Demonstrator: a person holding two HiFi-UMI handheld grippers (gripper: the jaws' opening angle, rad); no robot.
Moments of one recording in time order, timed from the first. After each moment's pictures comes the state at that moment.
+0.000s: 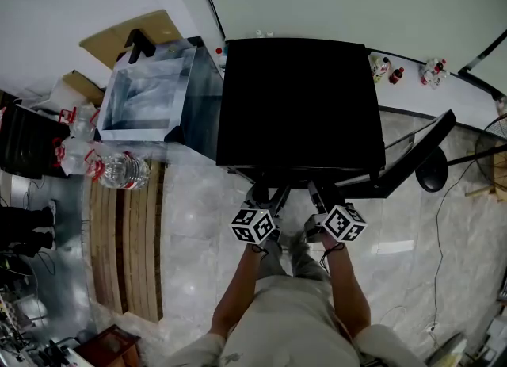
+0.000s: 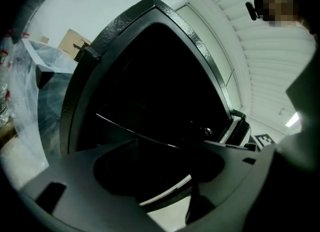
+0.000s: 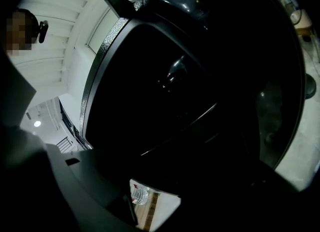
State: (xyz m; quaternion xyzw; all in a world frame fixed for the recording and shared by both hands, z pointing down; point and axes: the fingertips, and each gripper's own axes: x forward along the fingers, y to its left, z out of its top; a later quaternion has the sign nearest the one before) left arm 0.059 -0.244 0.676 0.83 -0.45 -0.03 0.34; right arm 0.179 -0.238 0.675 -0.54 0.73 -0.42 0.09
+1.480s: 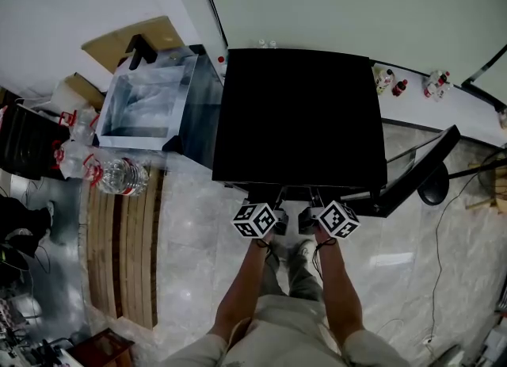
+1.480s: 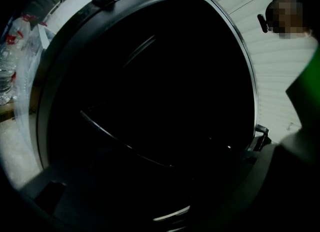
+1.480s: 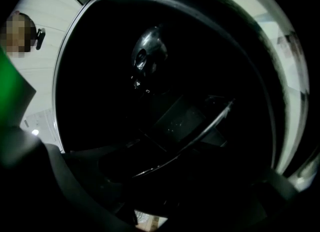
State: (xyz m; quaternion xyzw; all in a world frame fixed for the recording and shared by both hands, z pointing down) left arm 0.060 -0.306 0.688 0.79 -0.49 -0.11 0.35; right arm 0.190 -0.302 0.693 -0.56 0.71 -0.40 0.16
